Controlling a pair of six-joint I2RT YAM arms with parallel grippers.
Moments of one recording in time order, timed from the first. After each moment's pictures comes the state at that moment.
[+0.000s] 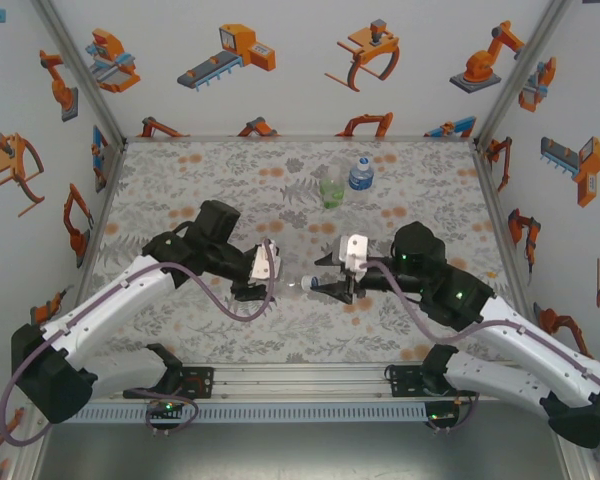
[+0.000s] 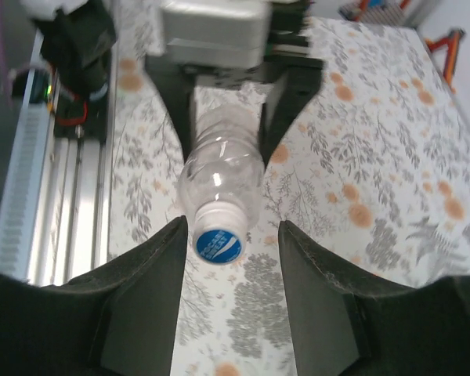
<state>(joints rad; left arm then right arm) -0.72 1.16 0.99 -0.73 0.76 0.93 0.90 0.84 0.89 -0.31 -0.54 -0.43</state>
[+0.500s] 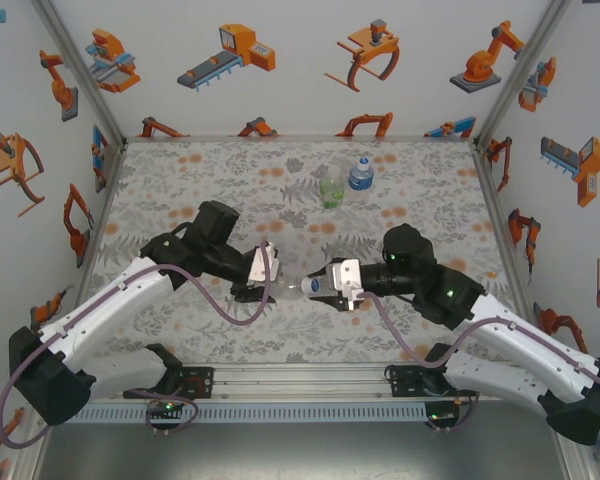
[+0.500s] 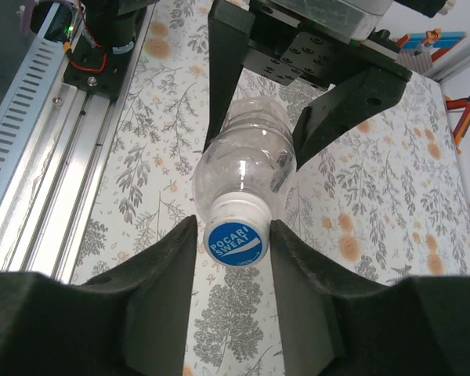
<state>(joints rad) -0.73 1.15 0.99 -0.73 0.79 0.94 0.90 0.88 0.85 -0.31 -0.66 -0.65</state>
